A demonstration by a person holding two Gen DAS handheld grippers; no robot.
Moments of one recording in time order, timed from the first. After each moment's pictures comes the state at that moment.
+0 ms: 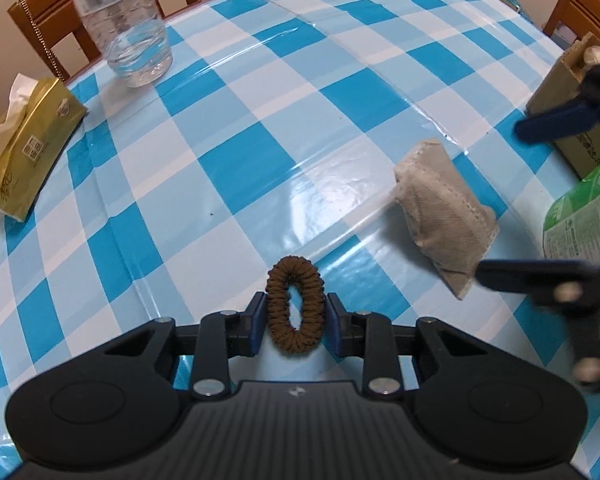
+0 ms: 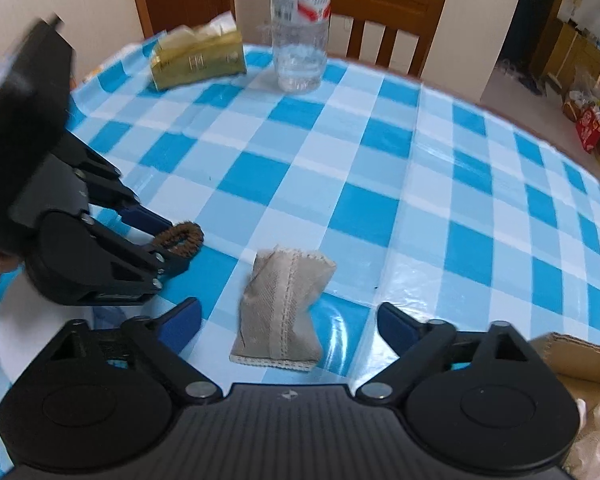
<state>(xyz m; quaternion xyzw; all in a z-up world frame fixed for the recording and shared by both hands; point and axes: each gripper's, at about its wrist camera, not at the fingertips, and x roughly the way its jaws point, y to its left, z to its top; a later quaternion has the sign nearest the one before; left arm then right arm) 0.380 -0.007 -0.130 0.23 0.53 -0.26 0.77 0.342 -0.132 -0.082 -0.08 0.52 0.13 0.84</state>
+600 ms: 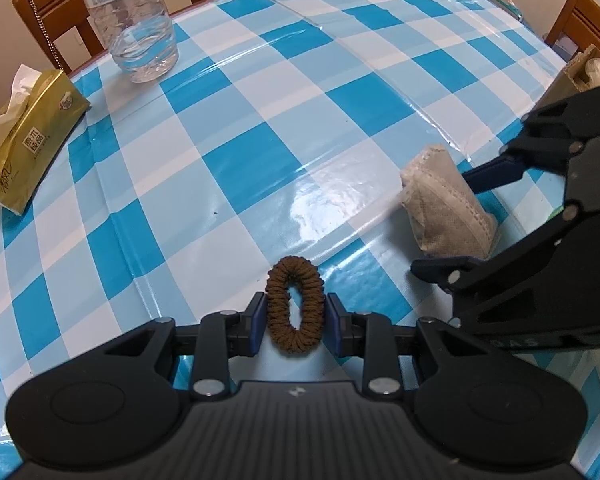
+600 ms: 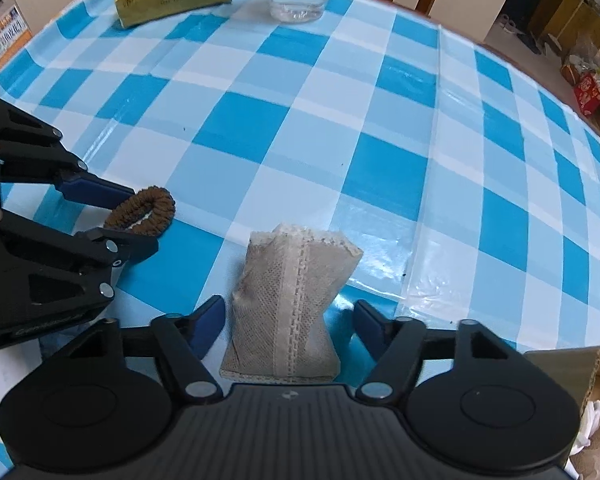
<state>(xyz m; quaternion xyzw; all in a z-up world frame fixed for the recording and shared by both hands) 0.383 -0.002 -0.131 0.21 0.54 -0.26 0.78 0.380 -0.108 -0.129 -0.10 0.59 0.10 0.79</state>
